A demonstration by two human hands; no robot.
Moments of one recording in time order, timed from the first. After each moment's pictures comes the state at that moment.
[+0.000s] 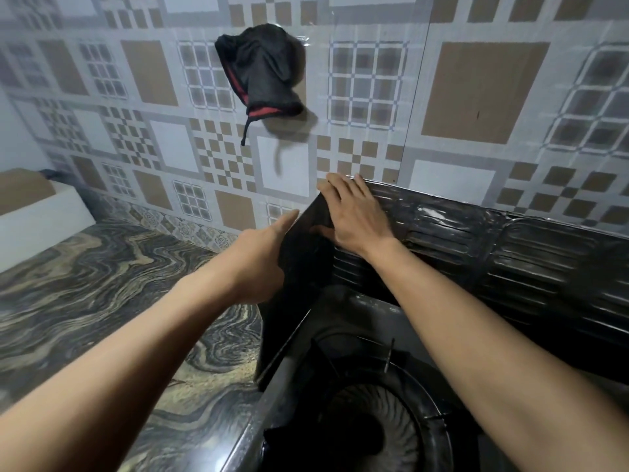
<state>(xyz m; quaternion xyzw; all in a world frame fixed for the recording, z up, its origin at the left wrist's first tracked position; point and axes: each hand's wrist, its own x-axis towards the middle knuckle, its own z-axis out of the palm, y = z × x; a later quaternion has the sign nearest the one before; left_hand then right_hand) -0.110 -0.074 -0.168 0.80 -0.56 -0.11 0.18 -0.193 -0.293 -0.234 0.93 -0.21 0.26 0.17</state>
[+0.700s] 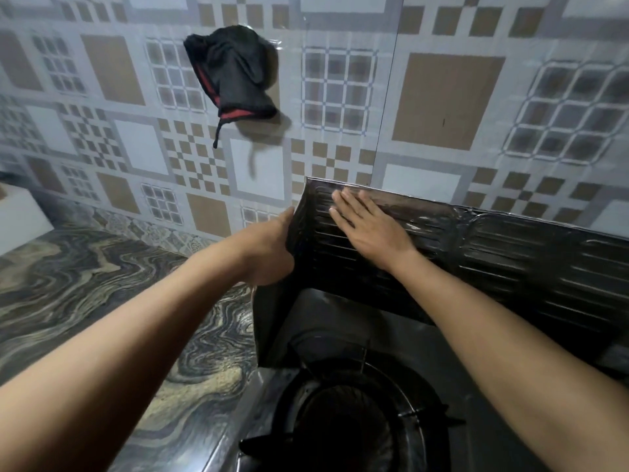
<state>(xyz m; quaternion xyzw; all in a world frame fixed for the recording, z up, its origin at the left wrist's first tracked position) -0.124 -0.112 -0.157 0.79 -0.56 -0.21 0.16 -0.264 -0.327 -0.252 0.89 -0.18 0.07 0.41</state>
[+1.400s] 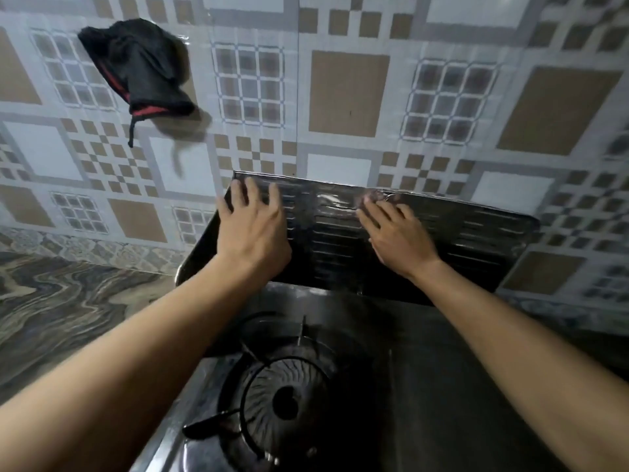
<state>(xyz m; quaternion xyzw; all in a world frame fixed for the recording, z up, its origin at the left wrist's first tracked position) -0.198 -0.150 -0.178 0.78 -0.61 0.09 0.09 -0.419 -0.294 -0.241 0.86 -0.37 0.07 0.34</state>
